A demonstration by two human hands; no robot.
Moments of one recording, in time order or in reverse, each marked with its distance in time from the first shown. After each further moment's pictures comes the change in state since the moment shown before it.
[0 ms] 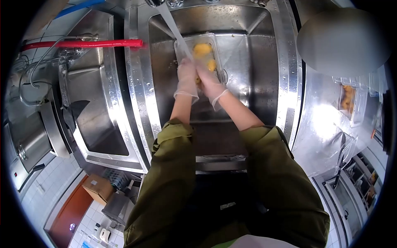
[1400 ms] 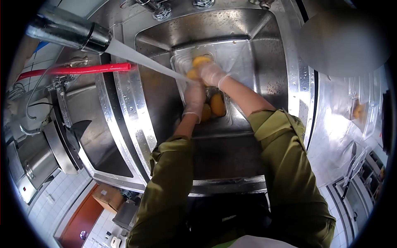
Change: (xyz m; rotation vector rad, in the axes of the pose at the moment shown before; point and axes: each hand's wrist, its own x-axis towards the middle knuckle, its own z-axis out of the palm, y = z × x) left_hand 0.074 -0.114 0.058 0.906 0.052 0.597; right_hand 0.117 -0.023 -0.078 -2.367 -0.276 -0.727
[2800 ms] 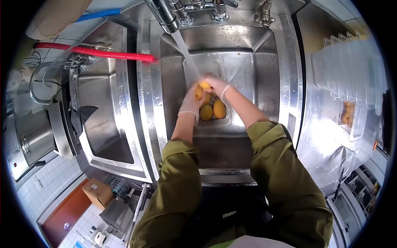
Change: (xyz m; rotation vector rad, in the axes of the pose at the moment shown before) left_hand -0.019 -0.002 -0.070 -2.039 -0.242 -0.946; right_hand -0.018 -0.040 -0.035 1.925 -0.070 0.753
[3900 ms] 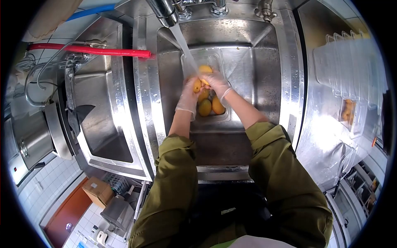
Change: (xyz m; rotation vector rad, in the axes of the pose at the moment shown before) left_hand 0.009 0.004 -0.002 0.180 0.079 0.185; right_hand -0.024 -0.009 0.008 -0.040 0.188 -0.075
